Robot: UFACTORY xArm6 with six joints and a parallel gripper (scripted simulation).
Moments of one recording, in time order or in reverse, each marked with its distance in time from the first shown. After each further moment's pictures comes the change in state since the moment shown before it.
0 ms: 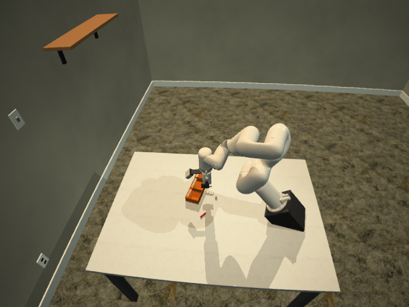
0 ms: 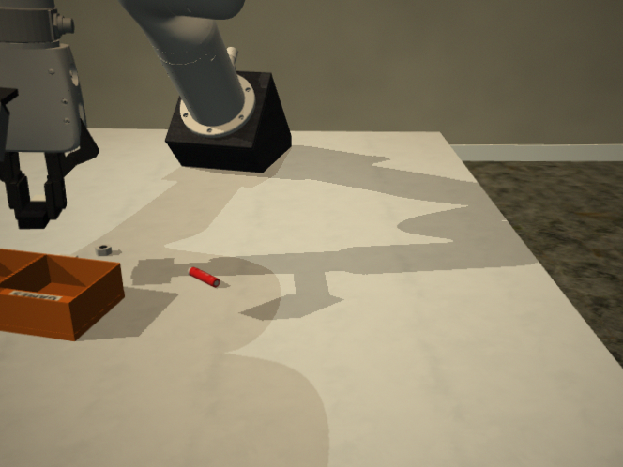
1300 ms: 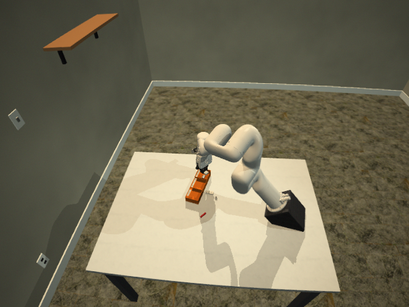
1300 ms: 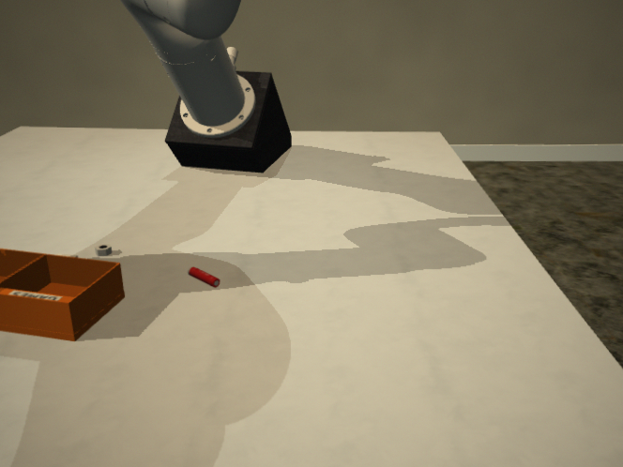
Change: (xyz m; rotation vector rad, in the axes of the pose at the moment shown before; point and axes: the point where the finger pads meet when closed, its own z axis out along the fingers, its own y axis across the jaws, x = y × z) arm 0.007 0.124 0.010 0.059 -0.001 0.931
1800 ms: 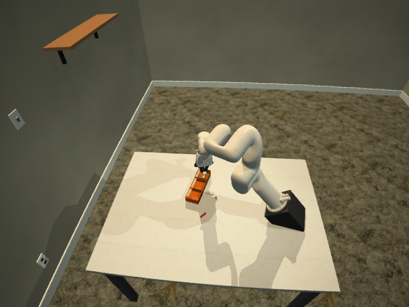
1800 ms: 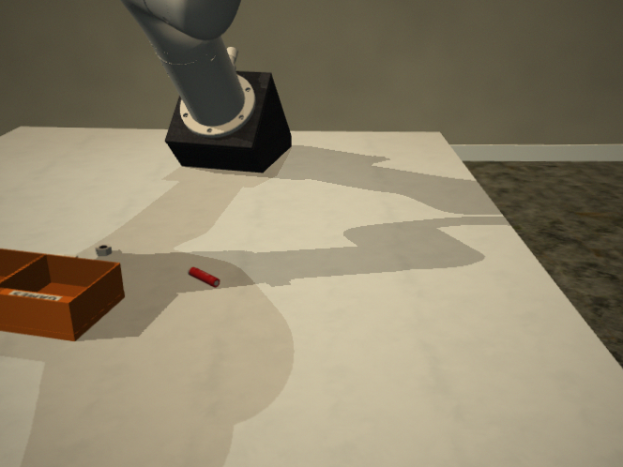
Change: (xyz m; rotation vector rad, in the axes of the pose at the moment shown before) arm 0.000 0.000 0.000 0.021 -0.002 0.447
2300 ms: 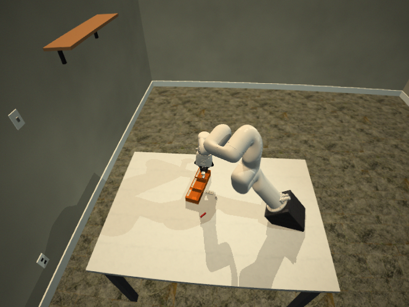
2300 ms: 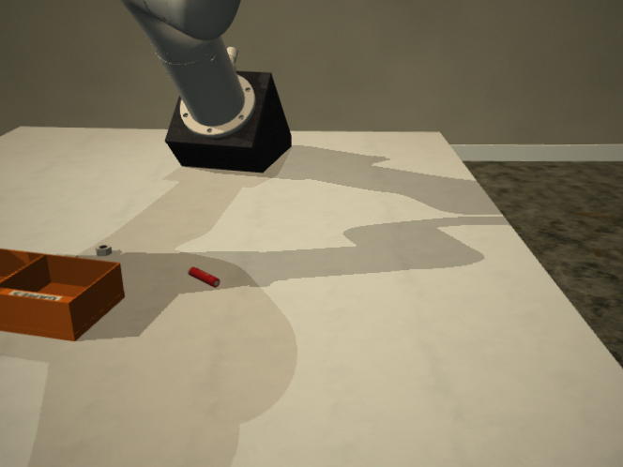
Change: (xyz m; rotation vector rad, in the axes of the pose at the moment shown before) arm 0.000 0.001 0.000 0.000 0.000 0.435
